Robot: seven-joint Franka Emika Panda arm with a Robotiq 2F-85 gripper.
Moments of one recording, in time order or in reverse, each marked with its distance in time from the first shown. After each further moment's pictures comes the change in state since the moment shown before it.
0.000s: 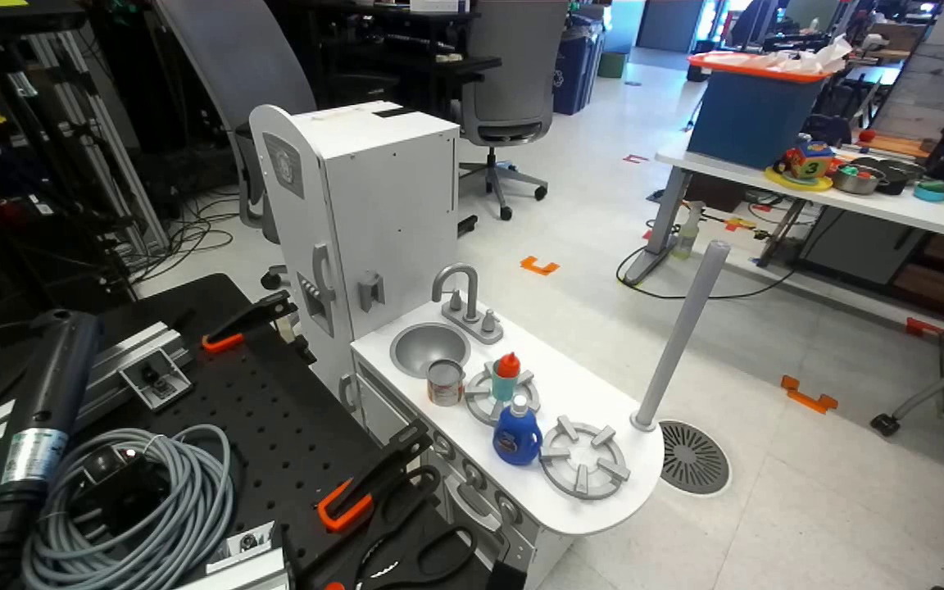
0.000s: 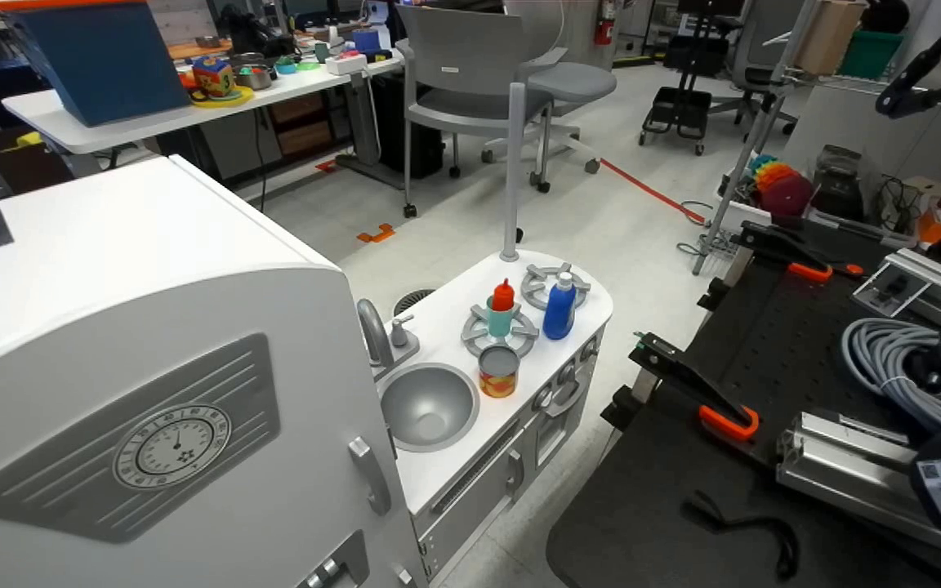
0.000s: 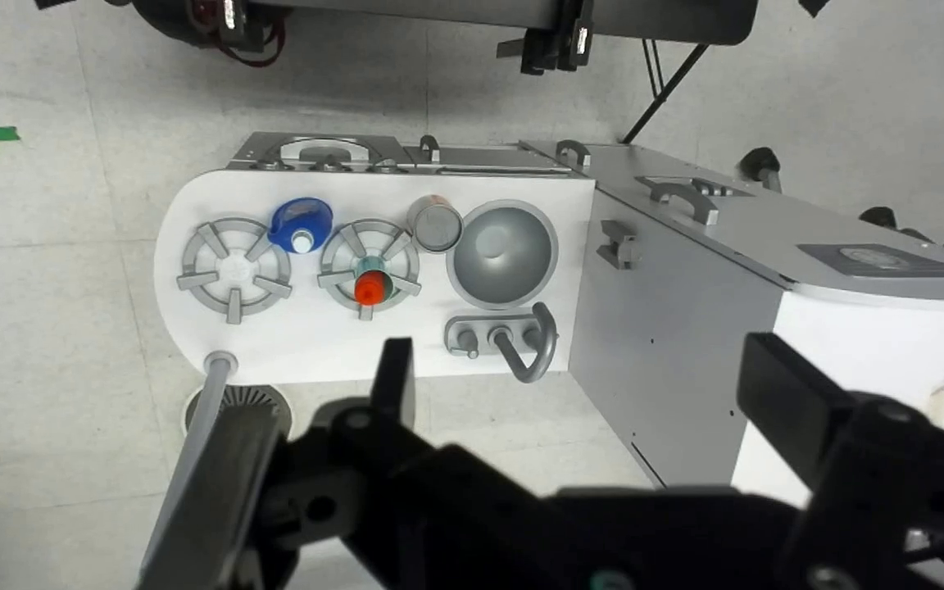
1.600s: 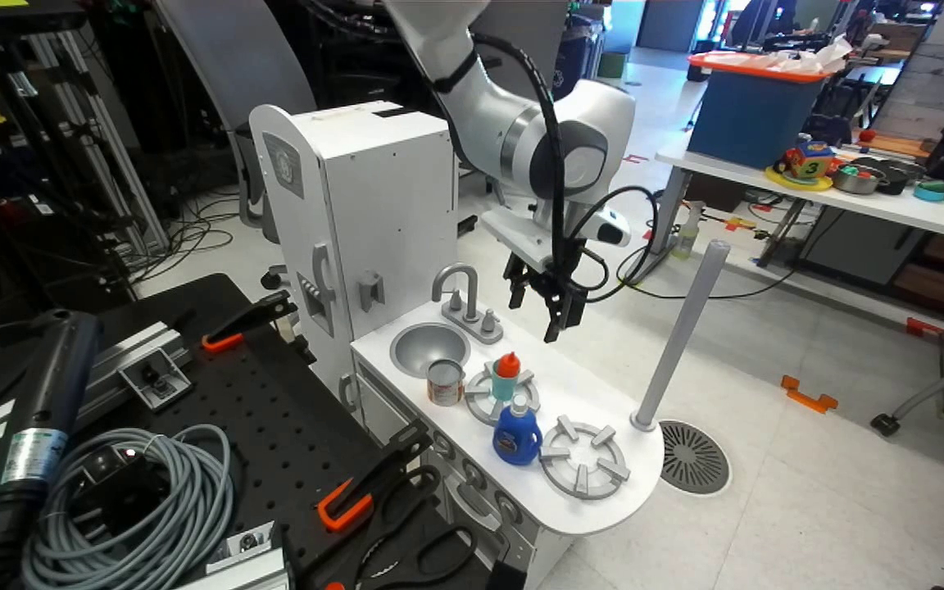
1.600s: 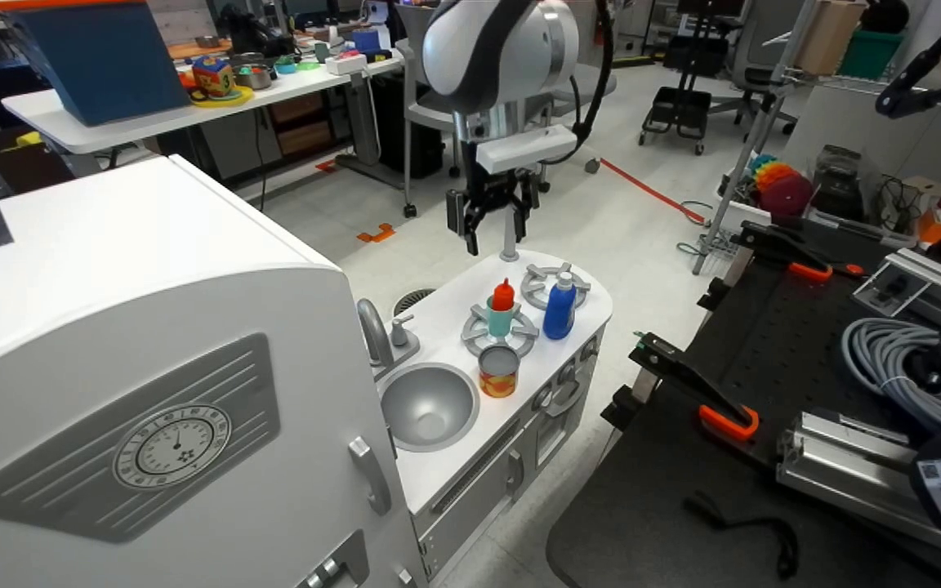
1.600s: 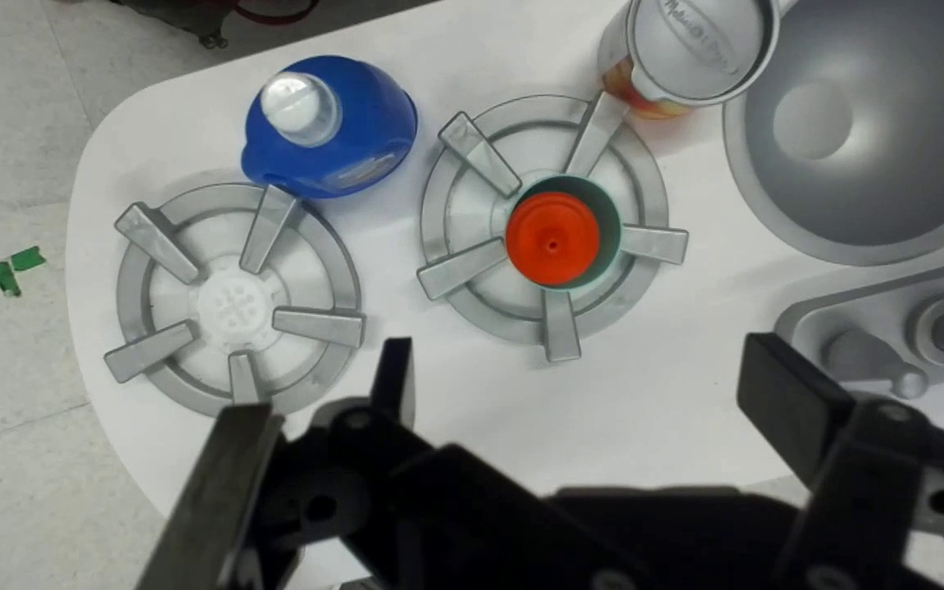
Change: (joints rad) arm -0.017 1.512 0.048 0.978 -0.059 0.340 0.359
